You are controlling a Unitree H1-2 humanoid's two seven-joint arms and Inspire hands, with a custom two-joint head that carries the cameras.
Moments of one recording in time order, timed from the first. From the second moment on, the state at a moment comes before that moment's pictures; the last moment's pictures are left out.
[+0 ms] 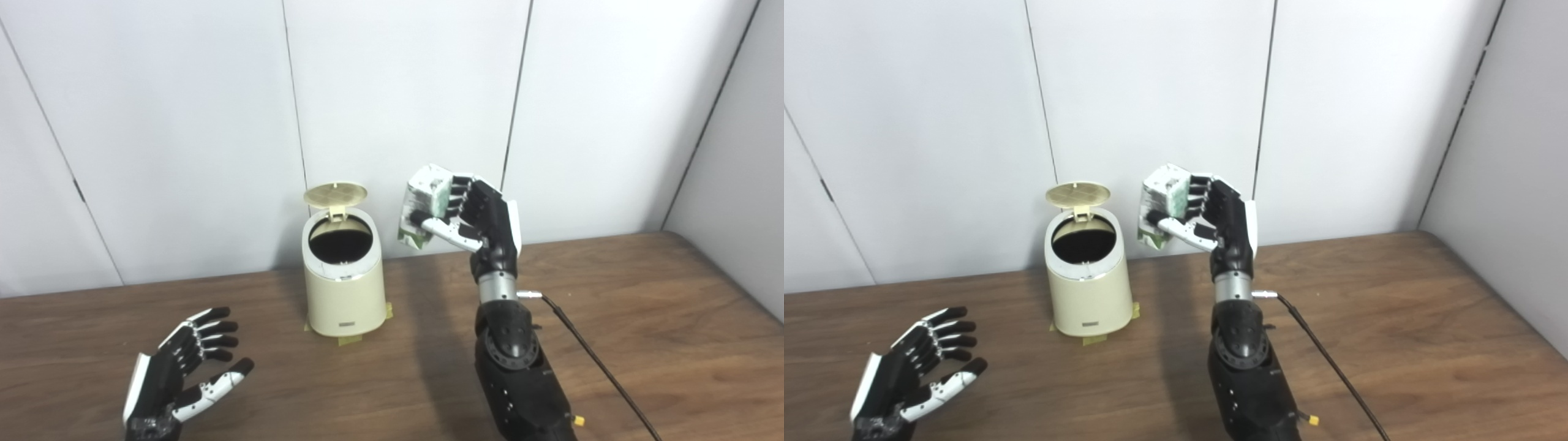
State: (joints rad) left arm -0.16 0.16 0.05 0.16 0.01 -0.30 -0.06; right arm -0.61 0.03 -0.09 0.35 -0.05 -0.23 -0.27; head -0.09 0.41
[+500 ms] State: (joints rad) left arm -0.17 0.11 0.01 0.15 0.02 -0.29 -0.03; right arm -0.69 0.04 -0.05 0.44 -0.07 -0.23 -0.24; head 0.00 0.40
